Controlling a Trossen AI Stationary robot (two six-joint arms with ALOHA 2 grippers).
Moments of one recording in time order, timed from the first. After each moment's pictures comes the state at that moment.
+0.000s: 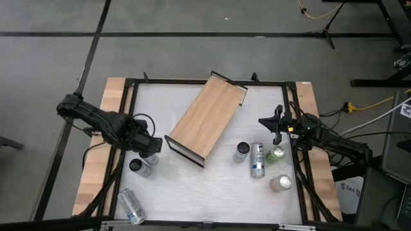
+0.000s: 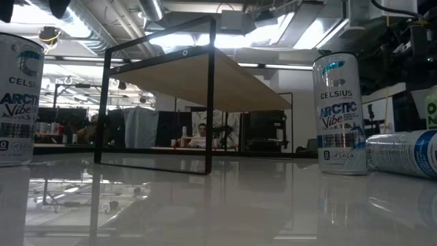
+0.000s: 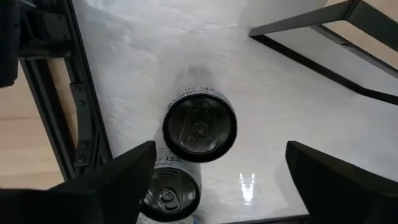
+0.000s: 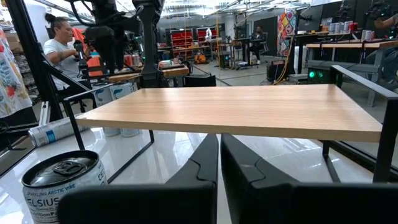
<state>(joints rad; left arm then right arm) -0.40 1.31 1.34 -1.52 -0.03 -1.93 -0.32 0.00 0.01 0.05 -0.18 0.10</state>
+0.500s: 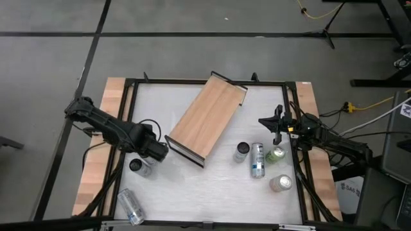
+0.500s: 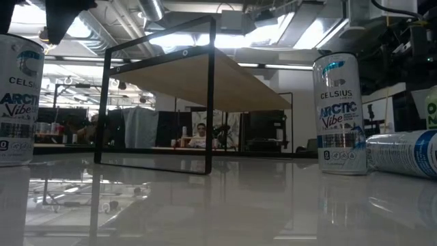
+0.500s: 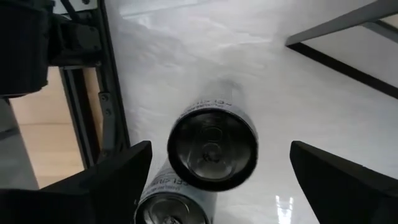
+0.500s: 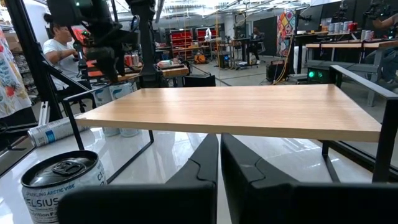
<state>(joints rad) -0.40 1.46 1.34 -1.57 -0.03 -1.93 -0.32 0.00 0.01 0.05 -0.17 0.10</state>
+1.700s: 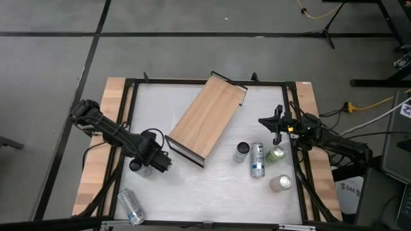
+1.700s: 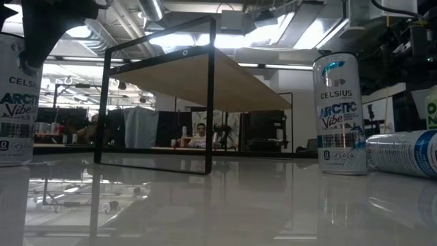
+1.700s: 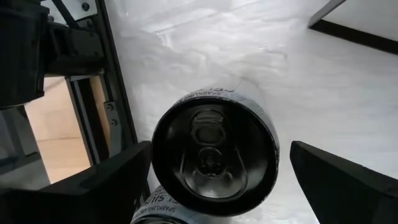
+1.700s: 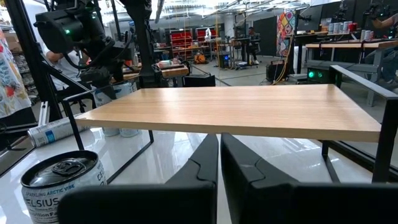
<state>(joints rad) -0.48 1.55 1.28 -1.55 -0.04 -1.90 -0.32 0.00 0.01 0.05 -0.17 0.10</state>
